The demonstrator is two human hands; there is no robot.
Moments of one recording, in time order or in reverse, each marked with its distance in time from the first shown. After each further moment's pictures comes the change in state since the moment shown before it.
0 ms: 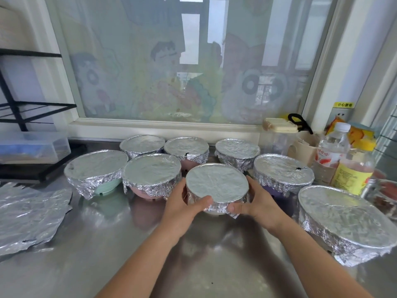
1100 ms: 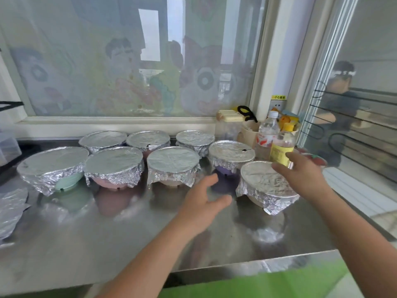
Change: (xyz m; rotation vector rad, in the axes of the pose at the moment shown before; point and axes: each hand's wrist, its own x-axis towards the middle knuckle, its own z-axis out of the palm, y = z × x) left_hand -0.067 0.047 0.102 0.160 -0.339 0.009; right_hand -0.125 -0.076 -0.134 -0.739 0.617 0.253
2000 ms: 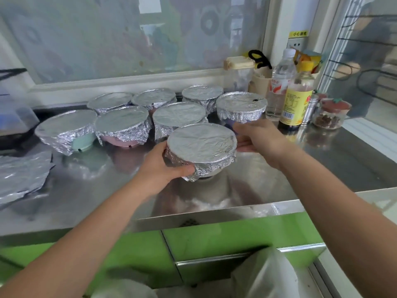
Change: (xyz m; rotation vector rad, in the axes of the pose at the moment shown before) left_hand -0.042 -0.028 -0.078 0.205 0.113 -0.104; right_hand -0.046 -0.049 0.070 0.692 -0.432 0.083
